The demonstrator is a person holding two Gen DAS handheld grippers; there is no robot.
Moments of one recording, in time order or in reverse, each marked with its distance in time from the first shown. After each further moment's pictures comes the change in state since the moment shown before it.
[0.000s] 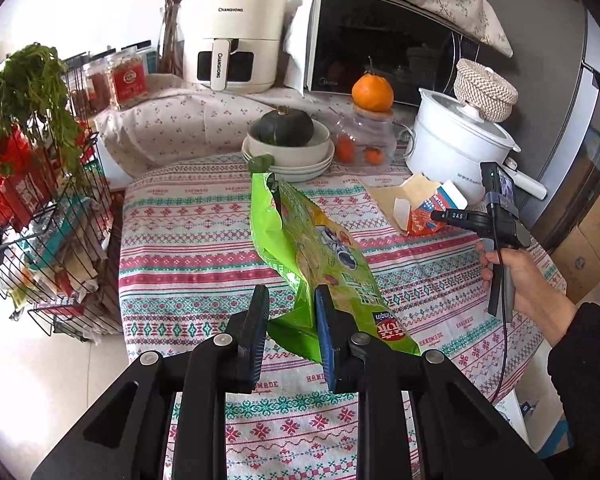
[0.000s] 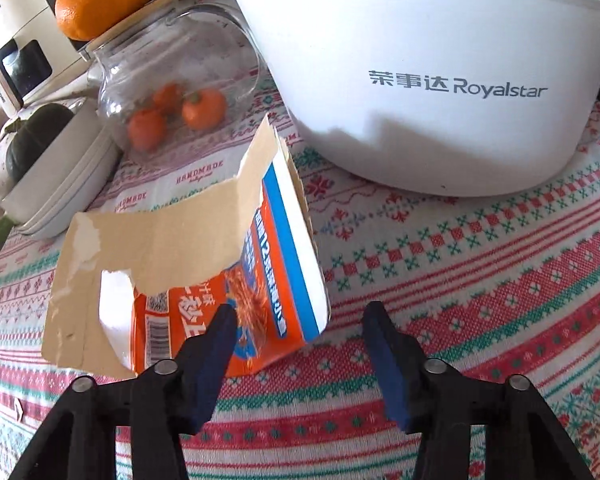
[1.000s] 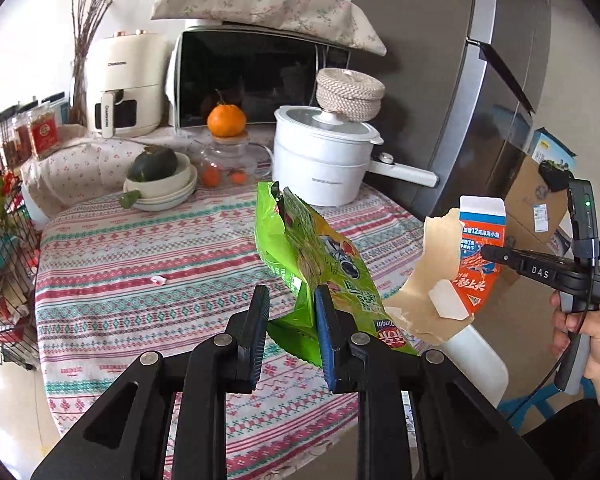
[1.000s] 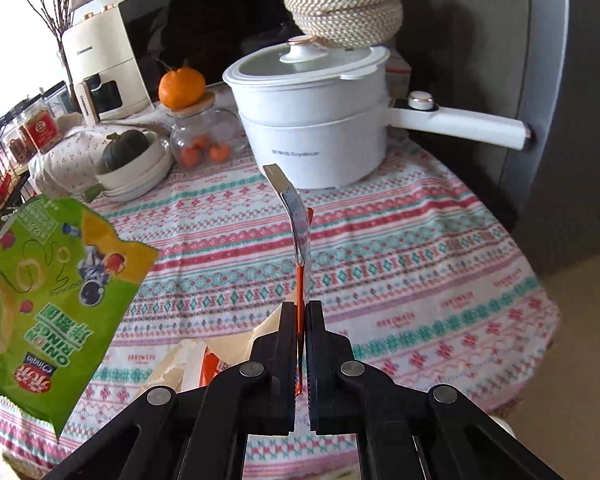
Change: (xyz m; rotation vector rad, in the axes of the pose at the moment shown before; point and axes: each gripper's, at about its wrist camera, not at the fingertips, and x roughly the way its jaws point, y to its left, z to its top) left arm -0.074 -0.154 -0.038 0.137 -0.109 -0.246; right arm -0.299 -0.061 -0.121 -0.094 -0.139 -0.072
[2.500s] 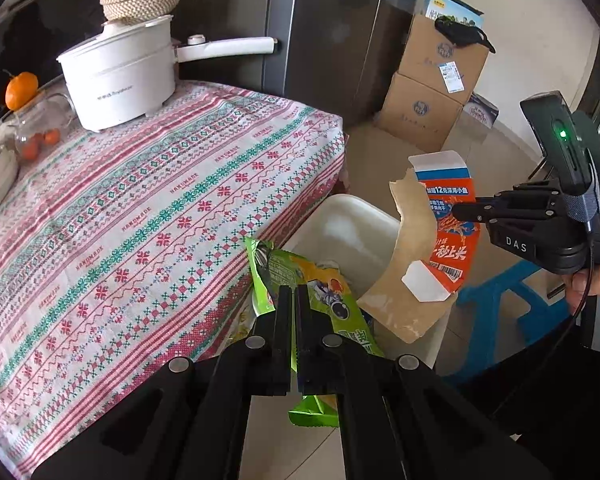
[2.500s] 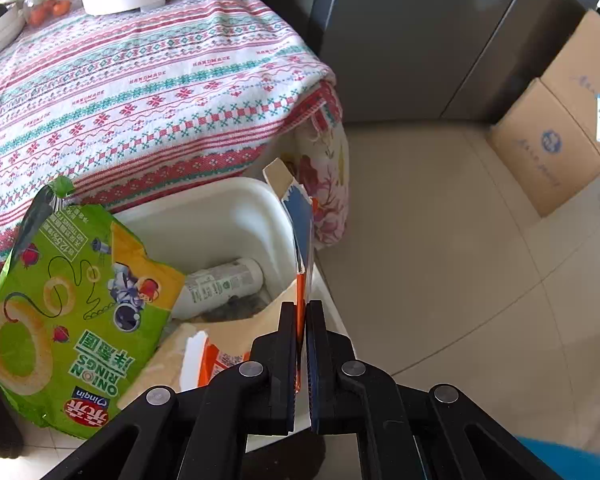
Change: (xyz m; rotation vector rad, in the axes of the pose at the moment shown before) left arm 0.096 -0.192 -0.085 0.316 0.301 -0.261; right arm -0.039 -0.119 -0.135 0.001 0.320 -0.388
